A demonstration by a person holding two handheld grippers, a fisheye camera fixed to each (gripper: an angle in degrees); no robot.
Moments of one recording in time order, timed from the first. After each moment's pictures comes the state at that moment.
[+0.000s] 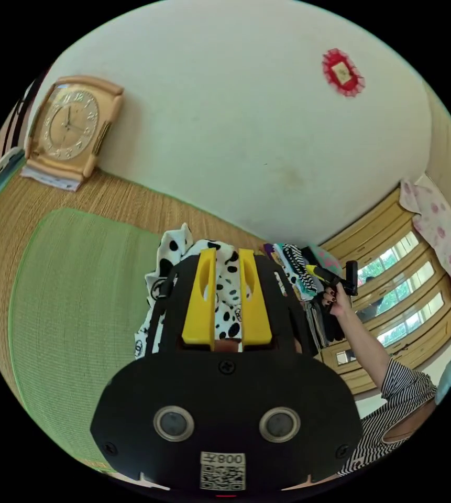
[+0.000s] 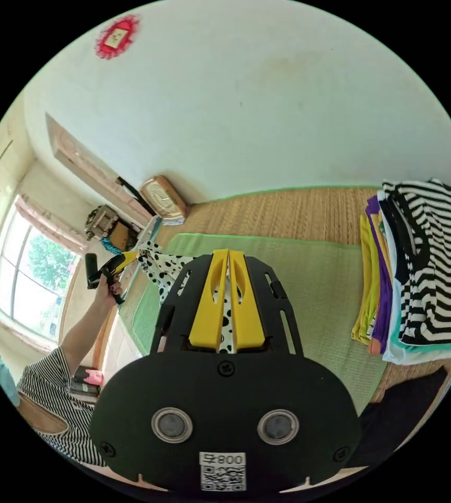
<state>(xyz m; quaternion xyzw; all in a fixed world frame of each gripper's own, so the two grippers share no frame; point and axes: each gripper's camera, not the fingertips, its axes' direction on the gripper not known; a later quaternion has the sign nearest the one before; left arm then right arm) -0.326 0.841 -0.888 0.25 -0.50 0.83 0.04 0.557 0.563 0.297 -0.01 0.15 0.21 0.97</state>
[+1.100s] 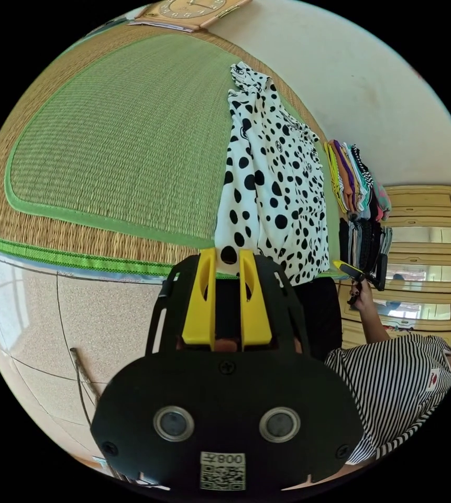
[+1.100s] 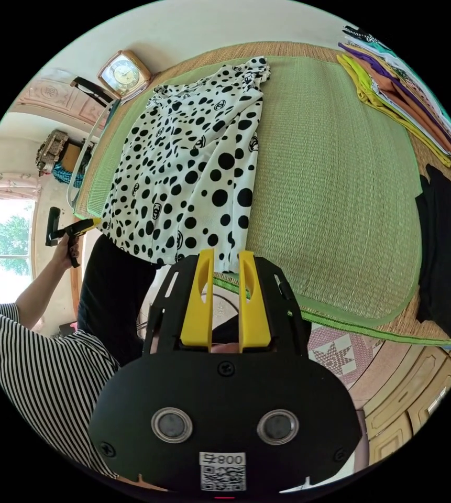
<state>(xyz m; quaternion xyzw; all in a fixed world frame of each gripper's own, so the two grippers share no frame) -0.276 0.728 -1.079 0.36 -0.64 0.65 0.16 0.363 0.809 0.409 -0.25 0.20 0.26 0.91</state>
